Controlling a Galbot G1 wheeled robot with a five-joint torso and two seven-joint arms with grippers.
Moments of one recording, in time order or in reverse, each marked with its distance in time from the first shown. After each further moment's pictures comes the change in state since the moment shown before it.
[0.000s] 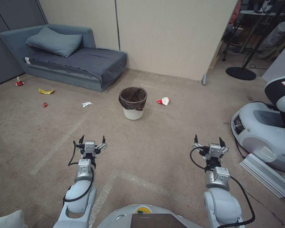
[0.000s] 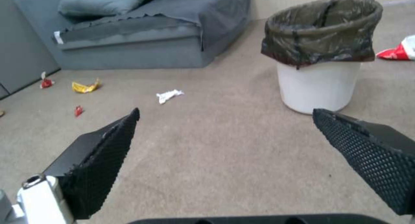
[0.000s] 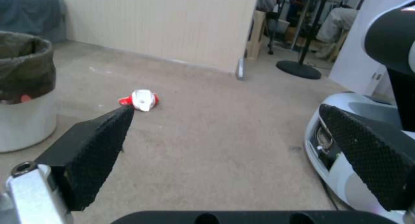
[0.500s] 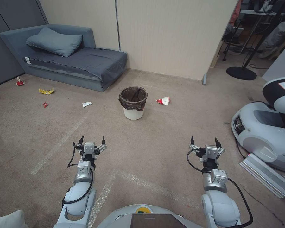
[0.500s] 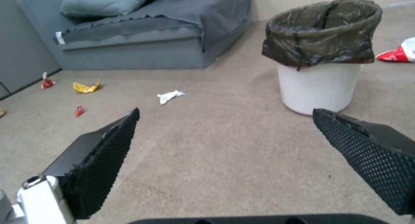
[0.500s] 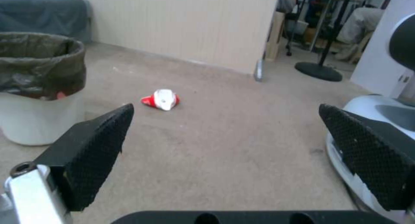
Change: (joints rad) left arm 0.012 0.002 -0.002 -0.012 -0.006 -0.012 -0.001; right arm -0.024 -0.003 -0.049 -0.003 -0.005 0.028 -0.023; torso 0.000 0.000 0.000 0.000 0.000
